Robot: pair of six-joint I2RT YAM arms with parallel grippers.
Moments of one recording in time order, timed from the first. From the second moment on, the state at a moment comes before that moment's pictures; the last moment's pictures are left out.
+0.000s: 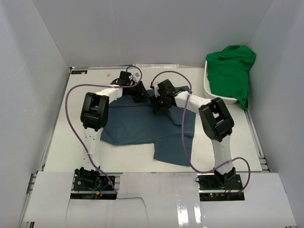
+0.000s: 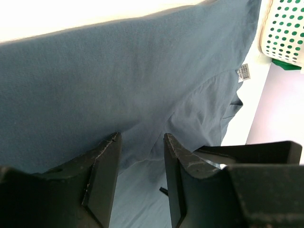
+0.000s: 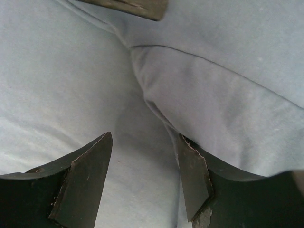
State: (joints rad) left arm -0.29 2.32 1.71 -0.26 0.64 -0.61; right arm 0.62 2.09 1.52 -0.38 -0.17 0.04
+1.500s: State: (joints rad) left arm -0.28 2.31 1.67 -0.21 0.64 -0.61; right arm 0.56 2.17 1.78 -0.58 -0.27 0.03
